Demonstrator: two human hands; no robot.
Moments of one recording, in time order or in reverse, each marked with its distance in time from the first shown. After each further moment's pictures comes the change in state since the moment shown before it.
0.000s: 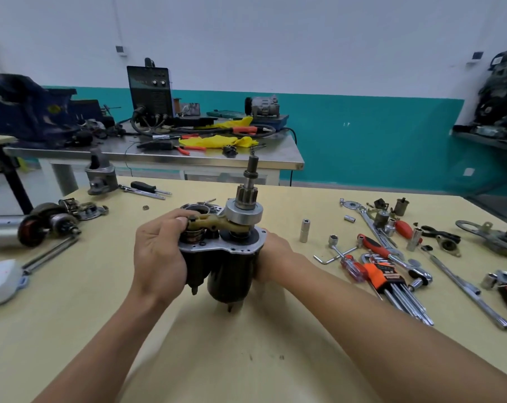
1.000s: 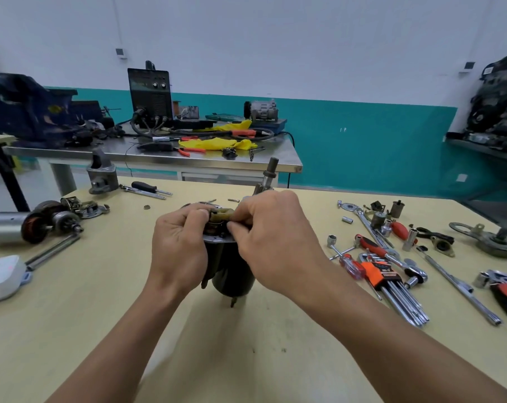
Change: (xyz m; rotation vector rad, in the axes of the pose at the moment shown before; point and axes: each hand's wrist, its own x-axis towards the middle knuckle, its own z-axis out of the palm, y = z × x) left_hand -0.002 0.011 0.014 0.009 -0.065 0.068; right_hand -0.101 -0.056 -0.061 0.348 0.607 -0.165
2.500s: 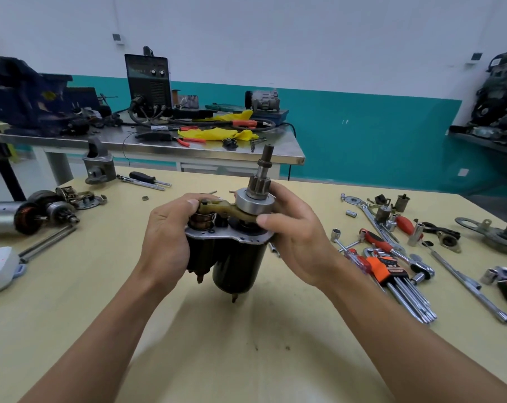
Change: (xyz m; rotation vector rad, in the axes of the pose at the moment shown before) left_hand 0.007 -0.009 -0.018 -0.127 -0.117 -0.200; right_hand 0.009 0.069 0.027 1.126 -0.217 0.113
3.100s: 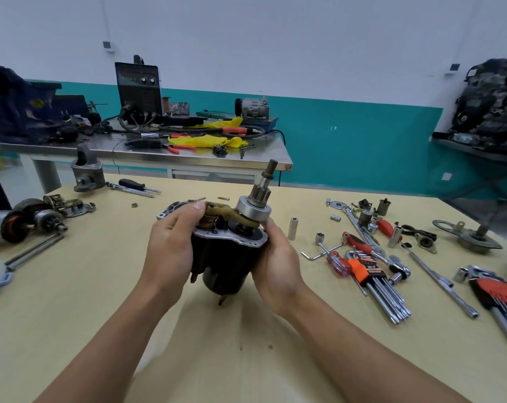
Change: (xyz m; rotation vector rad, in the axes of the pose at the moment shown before) left_hand -0.010 -0.001 0.021 -0.039 0.013 -0.067; right_hand -0.014 0.039 0.015 0.205 0.311 0.167
